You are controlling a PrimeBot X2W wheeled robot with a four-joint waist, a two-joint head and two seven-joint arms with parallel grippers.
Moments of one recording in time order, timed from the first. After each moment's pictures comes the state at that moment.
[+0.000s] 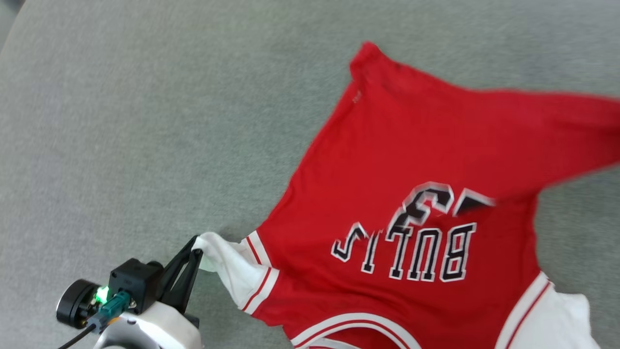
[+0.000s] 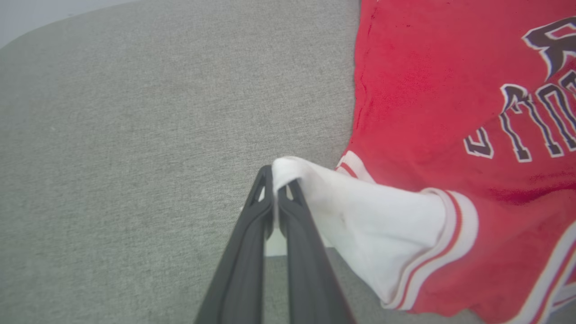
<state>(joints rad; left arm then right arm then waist) -0.35 0.89 -0.97 -0.20 -0.87 0.45 -0.23 -0.76 -0.95 0.41 -0.04 0.82 0.13 1.10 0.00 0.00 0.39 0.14</state>
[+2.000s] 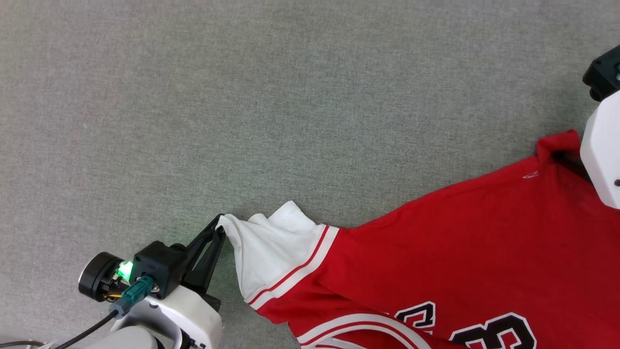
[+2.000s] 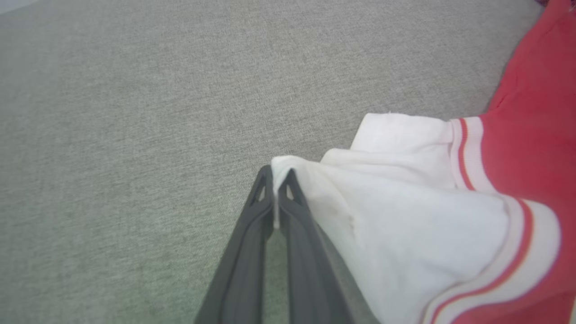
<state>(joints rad) -0.42 0.84 -1.00 -0.19 -0.81 0.43 -0.21 -0.77 -0.79 0.50 0.09 0.69 0.13 1.04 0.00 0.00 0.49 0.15</state>
